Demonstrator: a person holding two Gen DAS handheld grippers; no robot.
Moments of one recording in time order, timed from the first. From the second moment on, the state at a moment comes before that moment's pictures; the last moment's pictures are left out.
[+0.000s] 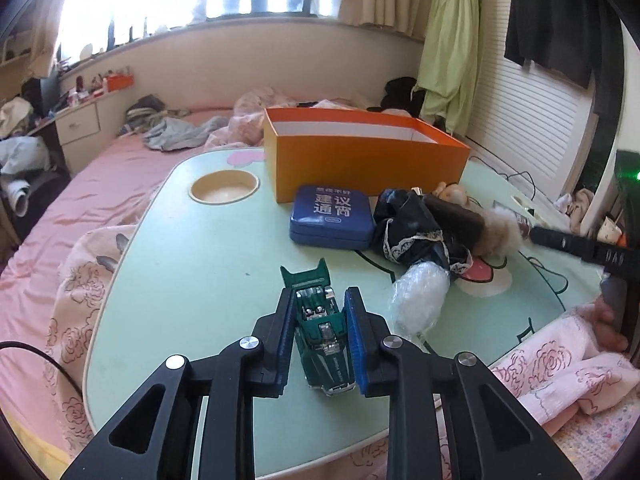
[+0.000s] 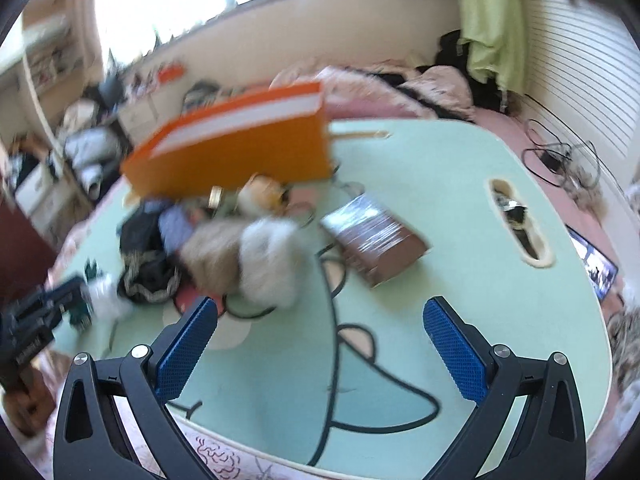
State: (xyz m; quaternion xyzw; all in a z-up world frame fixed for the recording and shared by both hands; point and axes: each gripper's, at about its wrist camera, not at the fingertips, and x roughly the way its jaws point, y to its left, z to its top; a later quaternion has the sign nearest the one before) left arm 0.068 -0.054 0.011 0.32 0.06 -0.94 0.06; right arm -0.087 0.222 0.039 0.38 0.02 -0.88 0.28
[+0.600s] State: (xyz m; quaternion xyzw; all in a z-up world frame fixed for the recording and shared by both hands) left arm 0.069 -0.046 -0.003 0.31 0.03 -0.95 0.08; right arm -0.096 0.190 0.043 0.37 0.06 -0.88 0.28
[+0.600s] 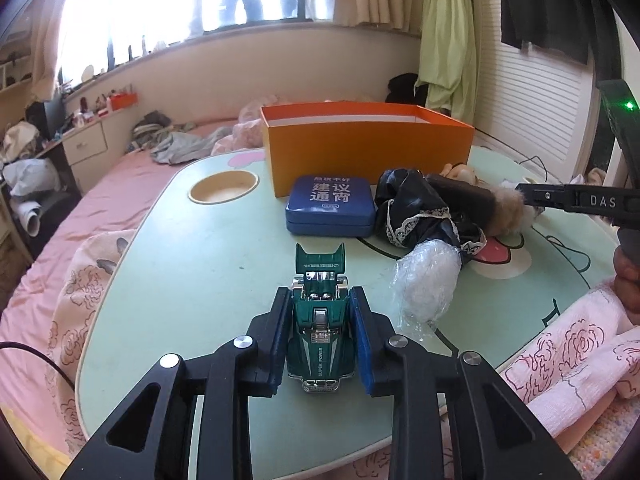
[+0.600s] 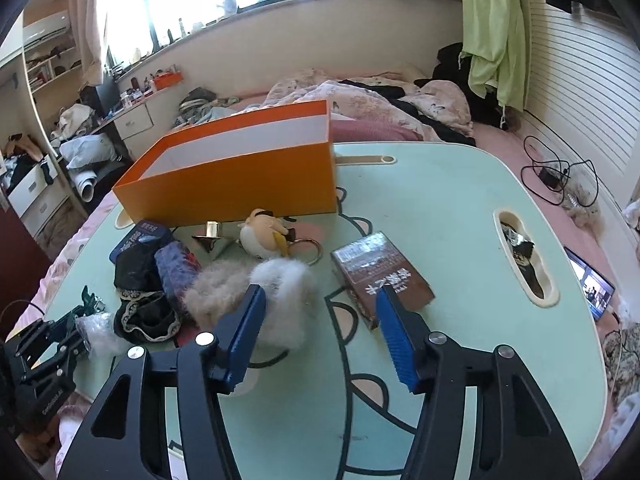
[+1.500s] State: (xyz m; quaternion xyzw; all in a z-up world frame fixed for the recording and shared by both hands) left arm 0.073 -0.062 0.048 0.25 0.06 -0.96 0.07; right arm -0.081 0.197 0.061 0.33 0.02 -0.88 0.35
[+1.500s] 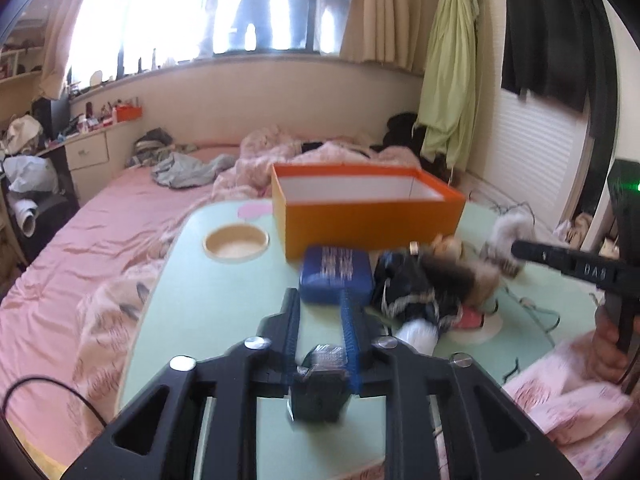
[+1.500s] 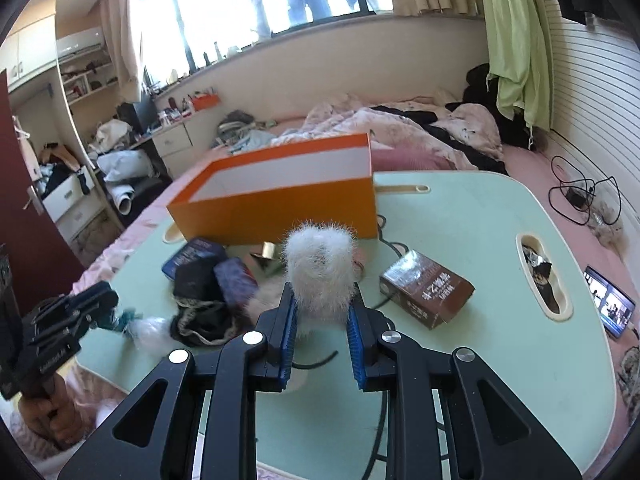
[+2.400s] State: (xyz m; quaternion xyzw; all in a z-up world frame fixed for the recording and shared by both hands) left arm 0.084 -0.093 -0.004 0.34 0.08 -0.93 0.11; right arm -0.083 0.190 0.056 0.35 0.00 -0.86 0.37
